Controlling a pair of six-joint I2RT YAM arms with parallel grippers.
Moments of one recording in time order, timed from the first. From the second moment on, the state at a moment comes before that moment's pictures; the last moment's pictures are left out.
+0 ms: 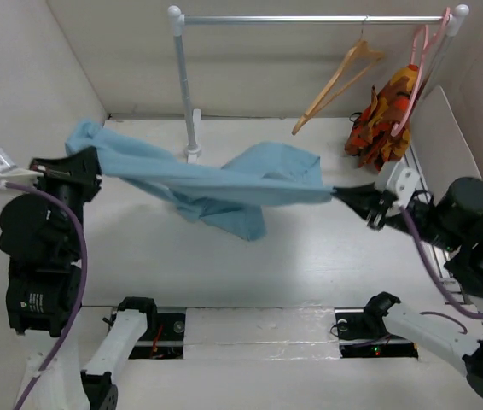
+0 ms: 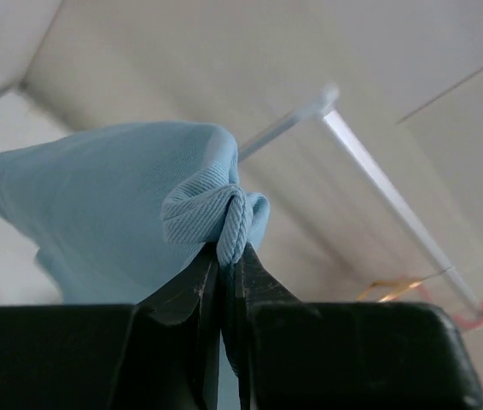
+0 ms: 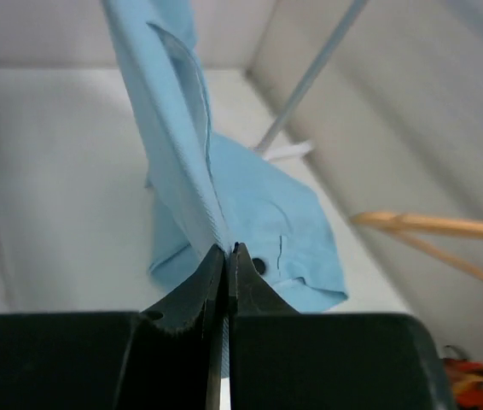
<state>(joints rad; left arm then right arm) -0.06 0.80 1.60 -0.70 -0.29 -0.81 0.61 0.87 1.59 -0.74 -0.32 -0.42</state>
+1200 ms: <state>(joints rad) -0.44 1.90 1.62 -0.58 -0.13 -0.27 0.15 1.24 0.68 -0.34 -0.26 -0.09</state>
